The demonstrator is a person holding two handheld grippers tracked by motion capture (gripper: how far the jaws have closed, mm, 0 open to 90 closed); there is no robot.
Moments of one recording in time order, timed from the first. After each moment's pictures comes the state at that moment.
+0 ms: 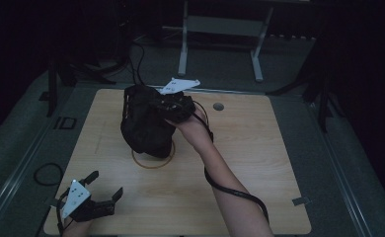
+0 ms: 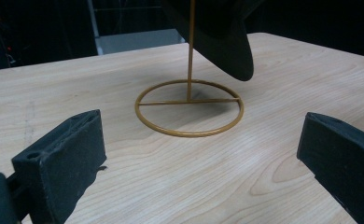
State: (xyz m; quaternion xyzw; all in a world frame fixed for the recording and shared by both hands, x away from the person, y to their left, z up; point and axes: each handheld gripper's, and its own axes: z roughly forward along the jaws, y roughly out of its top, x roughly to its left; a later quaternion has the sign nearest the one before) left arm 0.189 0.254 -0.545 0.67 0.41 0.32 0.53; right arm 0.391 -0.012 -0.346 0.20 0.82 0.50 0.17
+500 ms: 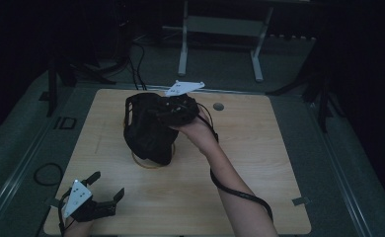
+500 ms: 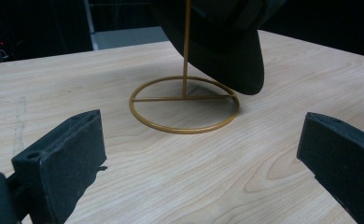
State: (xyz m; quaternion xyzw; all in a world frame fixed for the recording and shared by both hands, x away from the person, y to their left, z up) left arm 0.190 0.250 -0.547 0.68 0.41 0.31 0.52; right arm 0.390 -0.024 -0.352 0.20 0.82 0.50 0.15
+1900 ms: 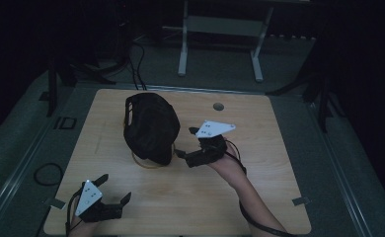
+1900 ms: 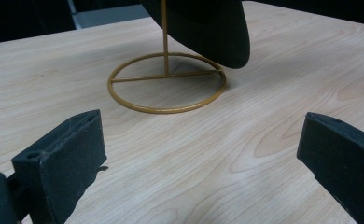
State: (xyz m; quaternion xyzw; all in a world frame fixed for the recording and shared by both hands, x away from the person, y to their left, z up) left arm 0.194 0.237 -0.554 0.72 0.40 0.29 0.49; right arm 0.336 -0.103 -0.420 0.19 0.83 0.50 0.14
